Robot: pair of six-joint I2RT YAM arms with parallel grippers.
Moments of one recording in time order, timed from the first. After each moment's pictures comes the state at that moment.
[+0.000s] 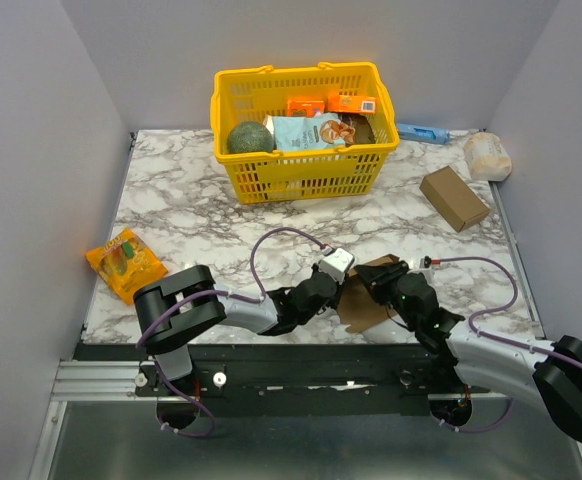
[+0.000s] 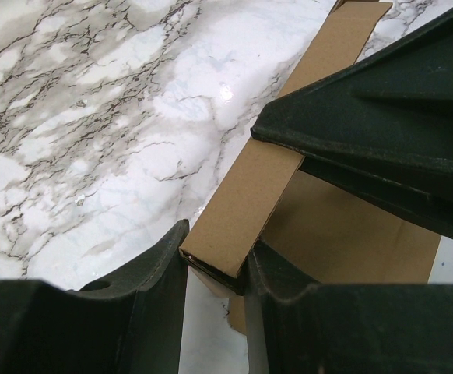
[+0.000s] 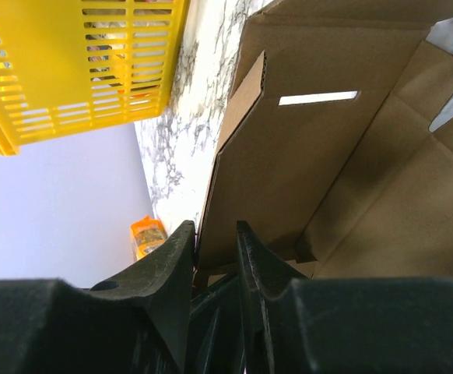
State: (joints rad) left arm -1.17 1.72 0.69 0.61 -0.43 -0.31; right arm 0.72 0.94 0.10 0.47 0.33 1.46
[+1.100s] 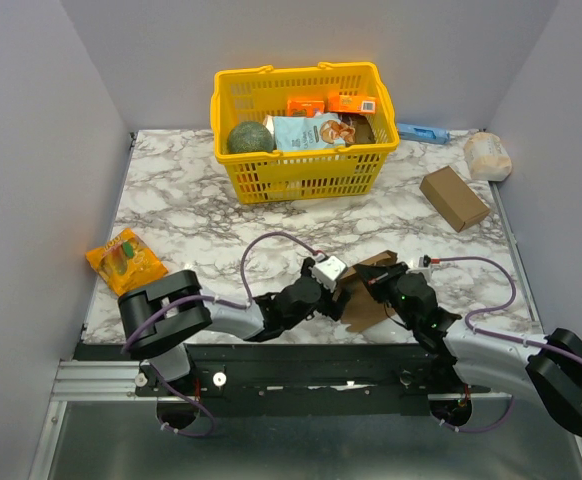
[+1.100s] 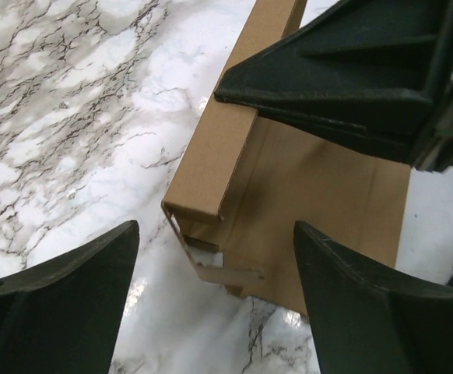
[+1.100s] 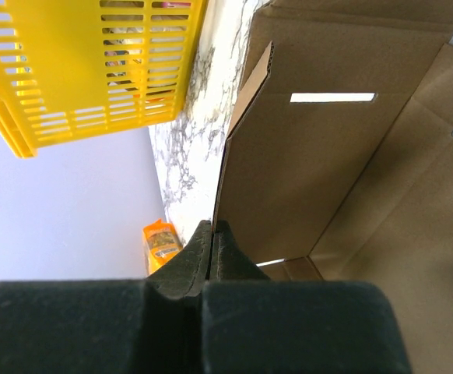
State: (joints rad) left arm -1.18 1.65 0.58 0.71 -0.33 -0.24; right arm 0.72 1.00 0.09 0.57 0.35 1.47
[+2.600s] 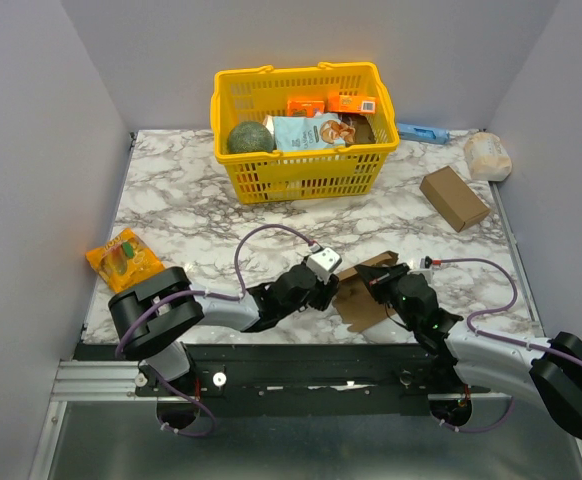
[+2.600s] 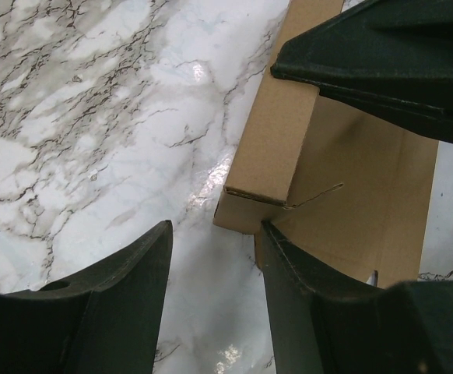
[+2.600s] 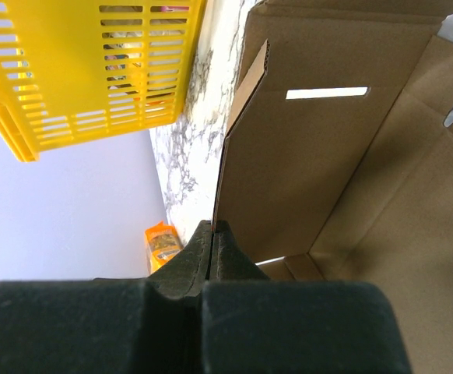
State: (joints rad) left arm -1.09 1.60 0.58 0.58 -0.21 -0.25; right arm 0.73 0.97 0.08 0.54 0.36 1.48
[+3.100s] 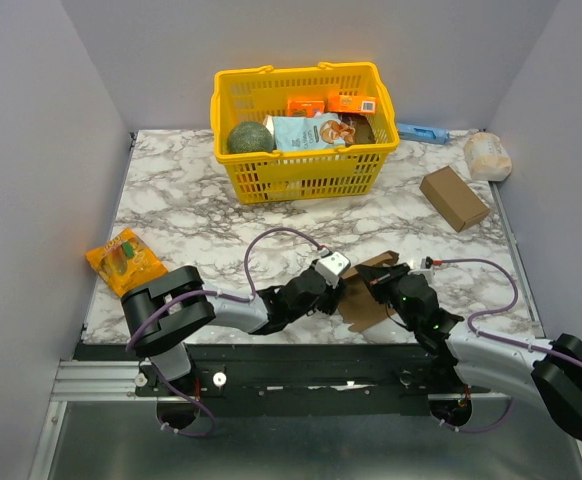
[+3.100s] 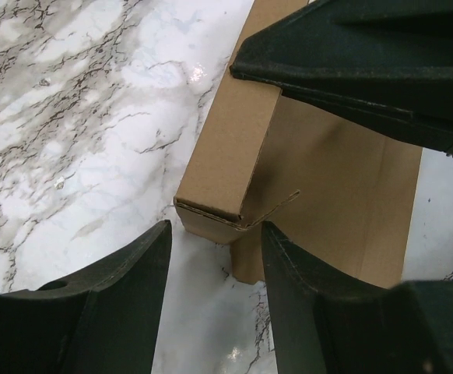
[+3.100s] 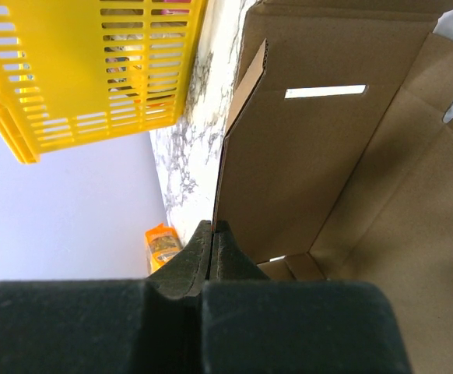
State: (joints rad) left arm -1.14 1.66 0.63 0.59 -0.25 -0.26; right arm 0.73 0.96 0.08 0.53 0.37 1.48
